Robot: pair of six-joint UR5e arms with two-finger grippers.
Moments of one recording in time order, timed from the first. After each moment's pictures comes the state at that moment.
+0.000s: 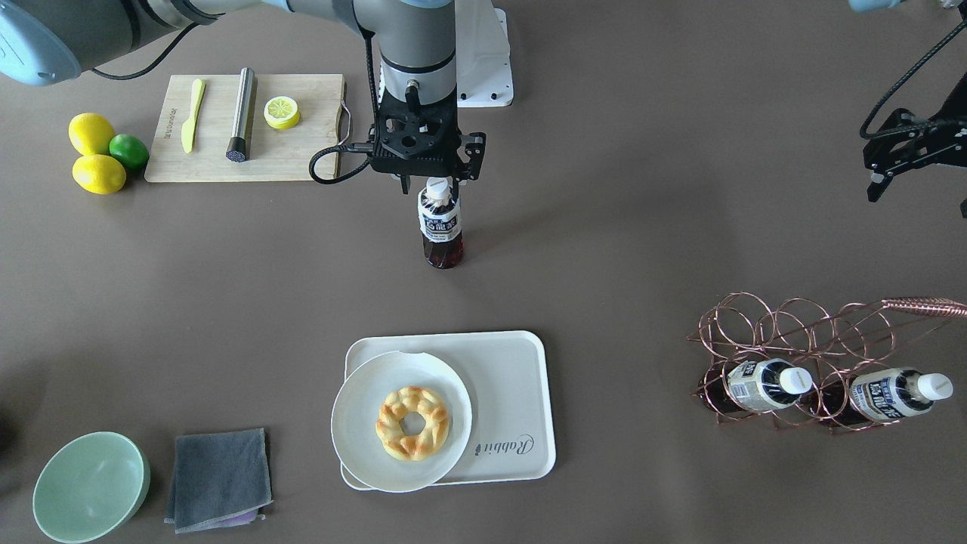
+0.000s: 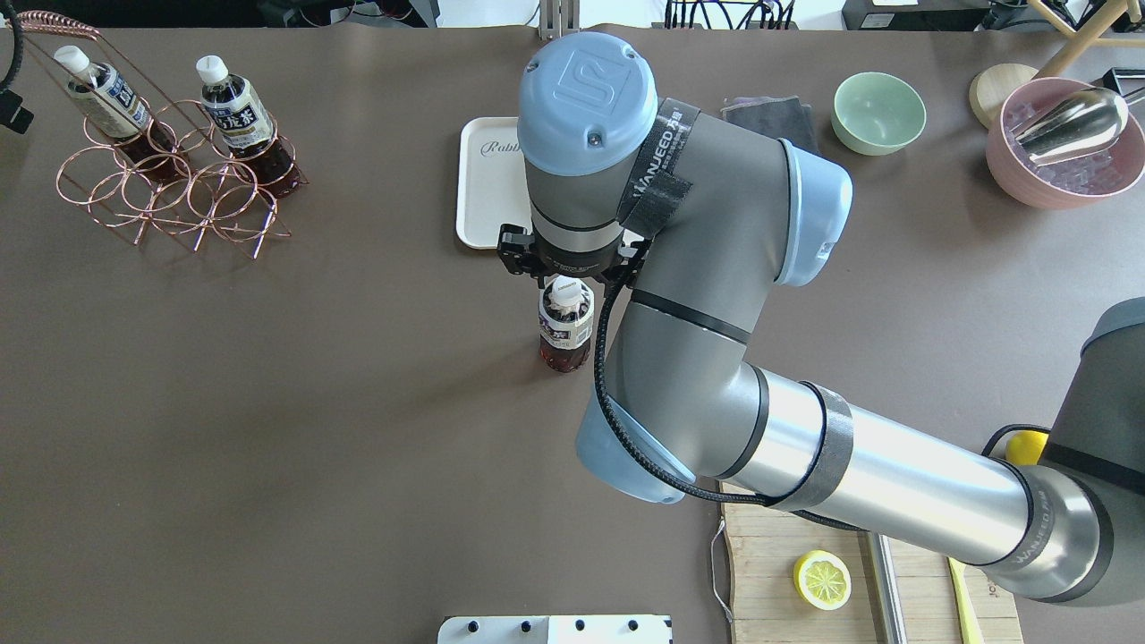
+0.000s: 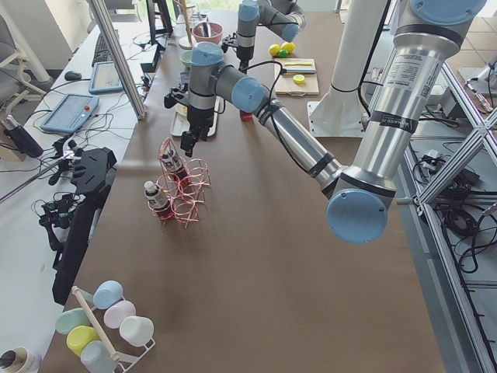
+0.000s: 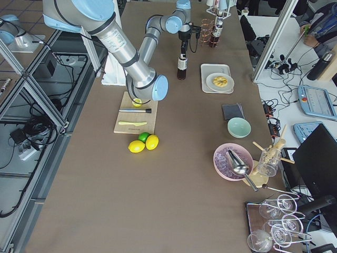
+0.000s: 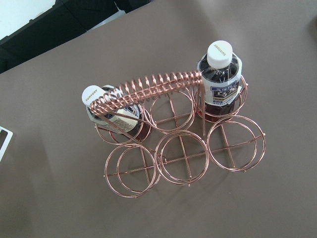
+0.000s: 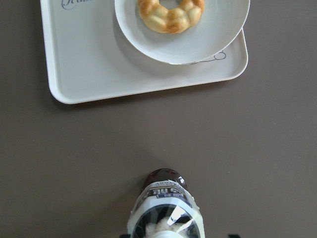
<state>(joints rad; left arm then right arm) -1.27 -1.87 -2.04 -1.33 -2.12 -0.17 0.56 -0.66 1.74 -1.91 1.87 1.30</state>
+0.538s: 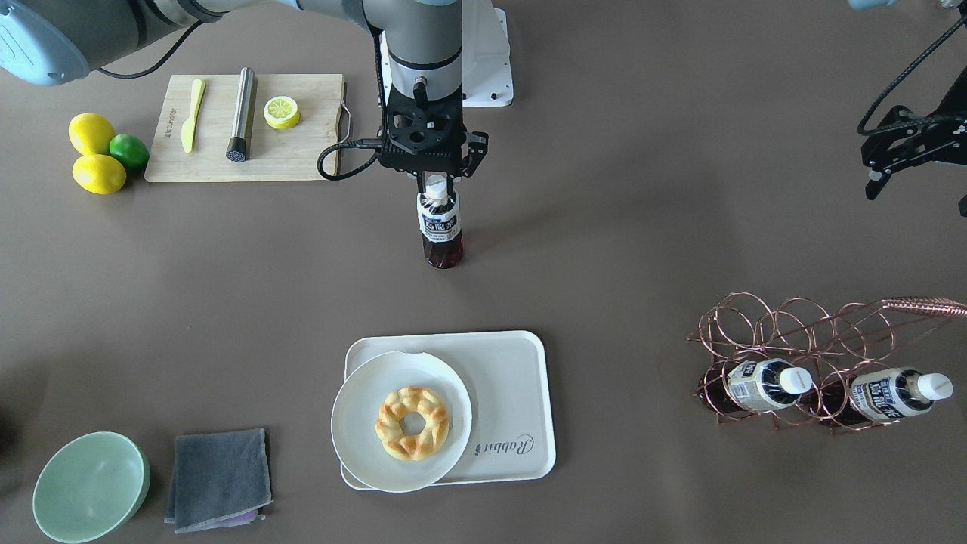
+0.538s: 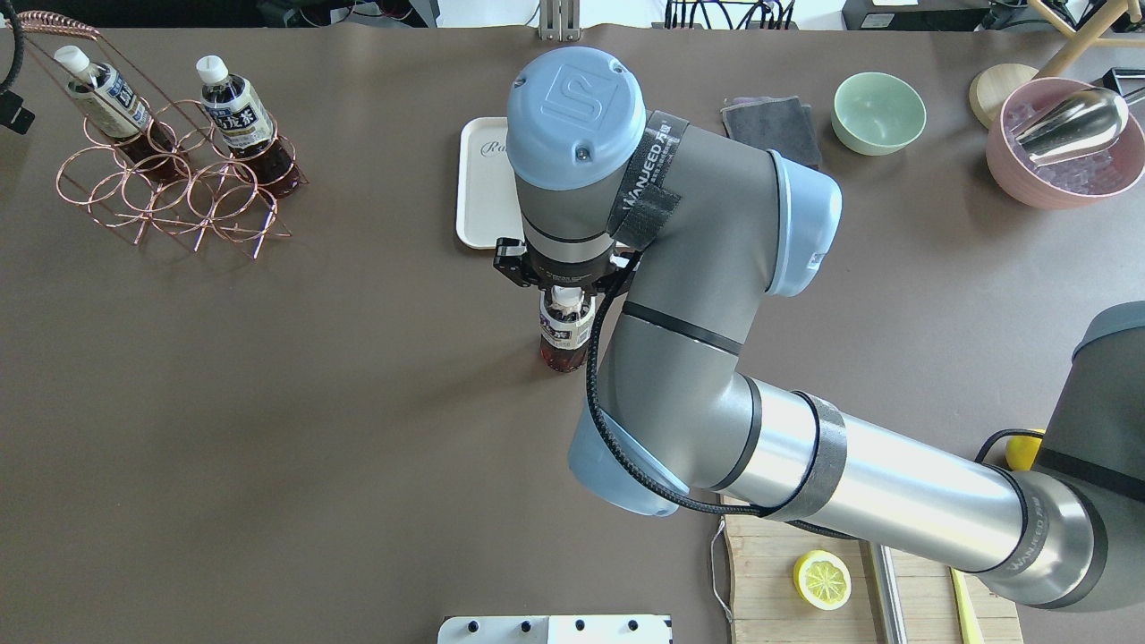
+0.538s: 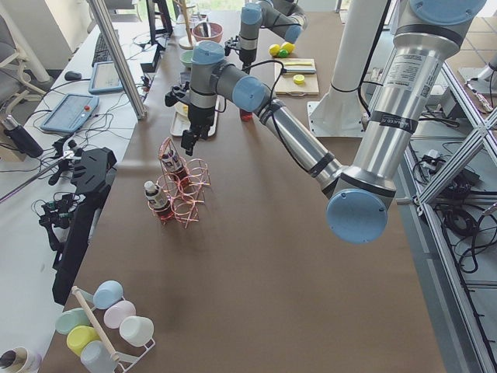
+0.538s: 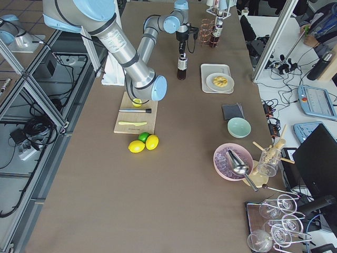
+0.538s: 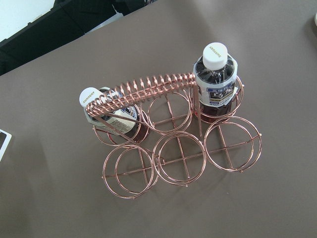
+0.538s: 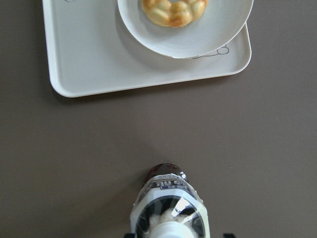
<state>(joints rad) -1.27 -1.87 -2.05 -1.33 -2.12 -0.17 0.55 -0.66 1.74 -1.91 1.86 1.30</state>
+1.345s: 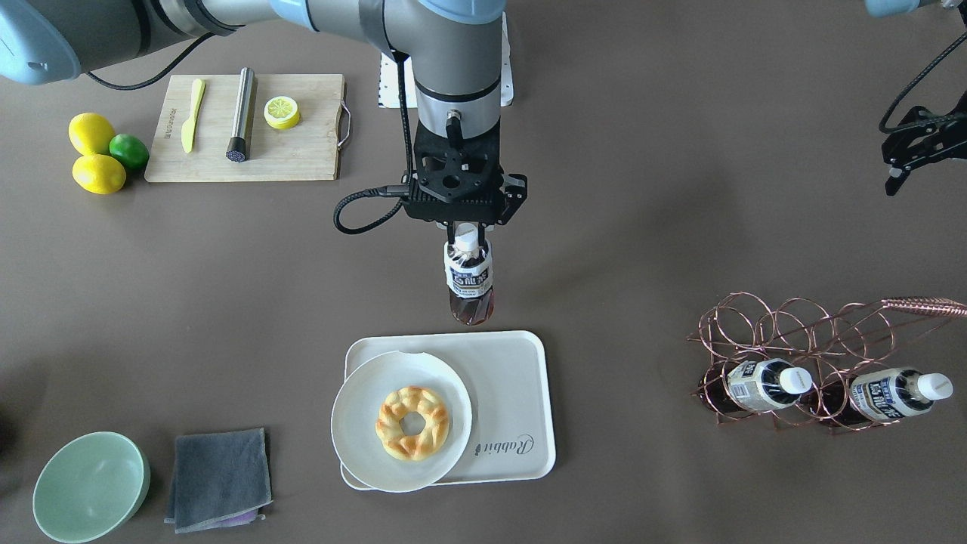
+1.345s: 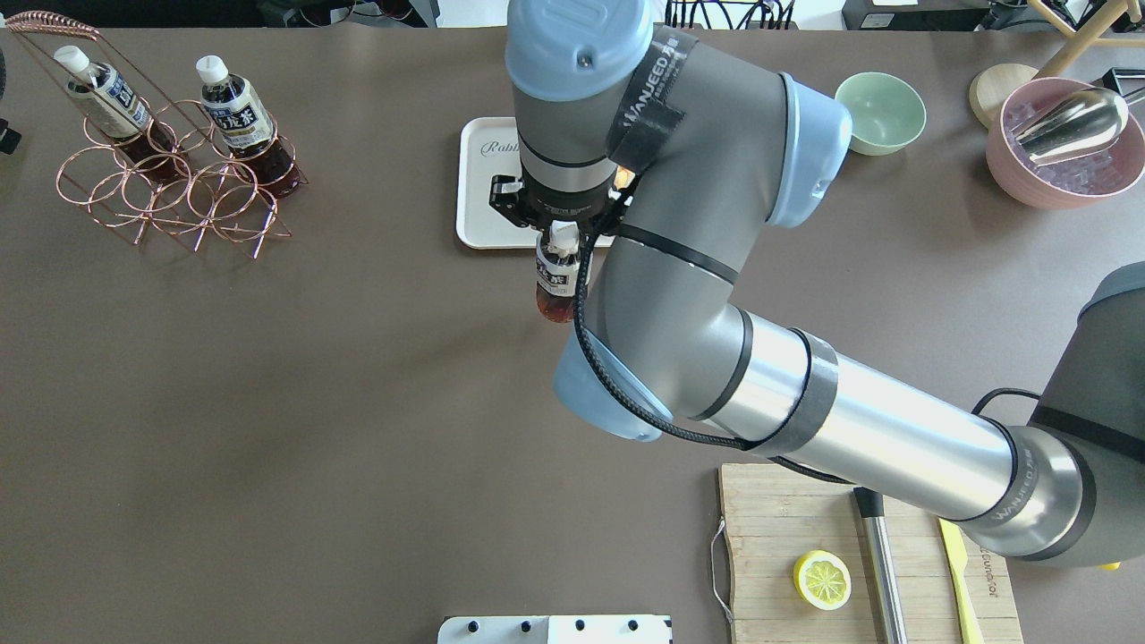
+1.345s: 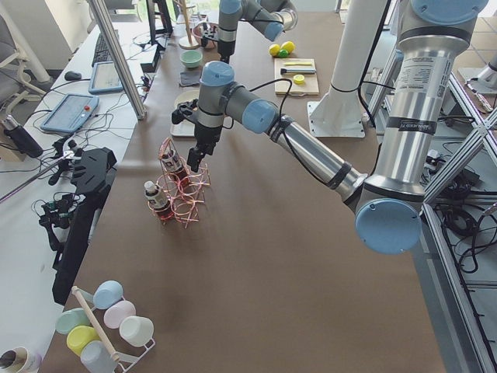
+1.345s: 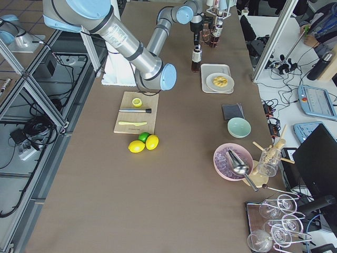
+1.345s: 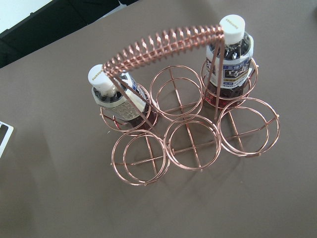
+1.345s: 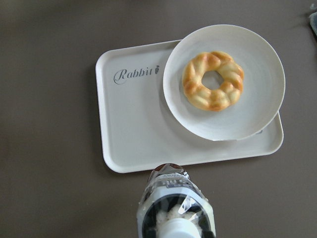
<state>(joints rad) -1.30 -1.71 -2.06 -1.48 -2.13 -0.16 0.68 -0.47 1.49 -1.81 1.89 1.22</state>
